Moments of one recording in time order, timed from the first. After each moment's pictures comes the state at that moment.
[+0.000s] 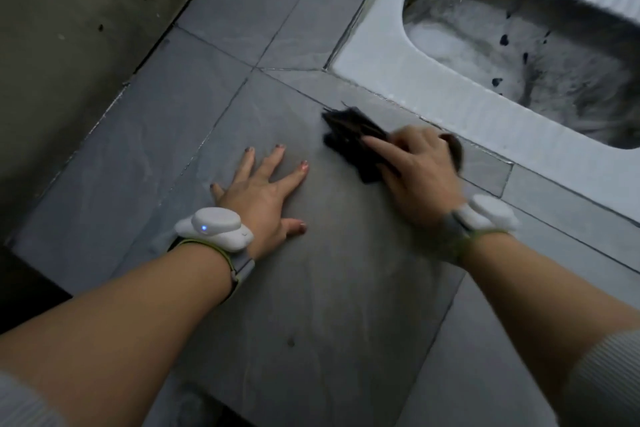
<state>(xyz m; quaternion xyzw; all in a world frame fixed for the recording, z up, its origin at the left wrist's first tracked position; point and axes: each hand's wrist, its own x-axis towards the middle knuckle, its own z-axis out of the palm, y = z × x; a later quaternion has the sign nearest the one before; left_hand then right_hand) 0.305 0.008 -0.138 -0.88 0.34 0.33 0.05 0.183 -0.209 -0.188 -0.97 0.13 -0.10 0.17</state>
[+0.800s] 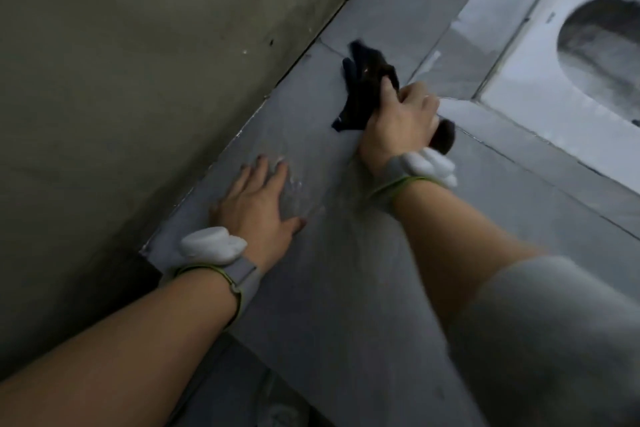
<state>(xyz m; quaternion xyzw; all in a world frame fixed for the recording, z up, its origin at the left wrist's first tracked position) 0.418 0.159 -0.144 -0.95 0.20 0.24 -0.03 0.420 -0.052 -0.187 -0.90 0.39 -0.06 0.20</state>
